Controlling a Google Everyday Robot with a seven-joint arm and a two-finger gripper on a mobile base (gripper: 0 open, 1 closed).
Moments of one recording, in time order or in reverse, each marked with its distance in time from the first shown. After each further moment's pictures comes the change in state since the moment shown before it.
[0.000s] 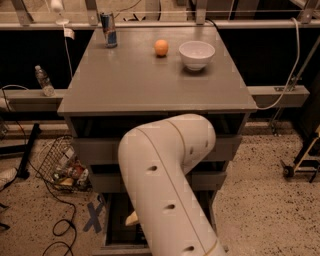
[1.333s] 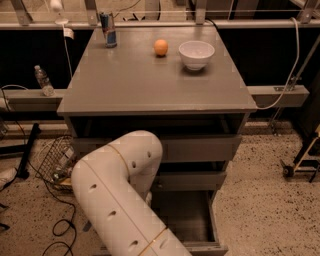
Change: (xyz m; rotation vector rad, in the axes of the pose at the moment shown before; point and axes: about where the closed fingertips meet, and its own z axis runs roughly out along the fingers) arm -0.009 0.019 0.100 0.095 0.006 0.011
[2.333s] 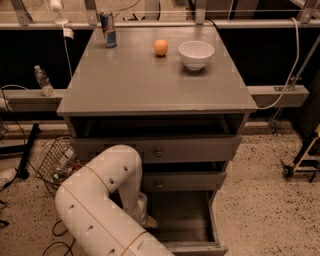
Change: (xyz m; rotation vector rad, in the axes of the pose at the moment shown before) arm -0.027 0.006 0.056 0.056 -0.056 -0.035
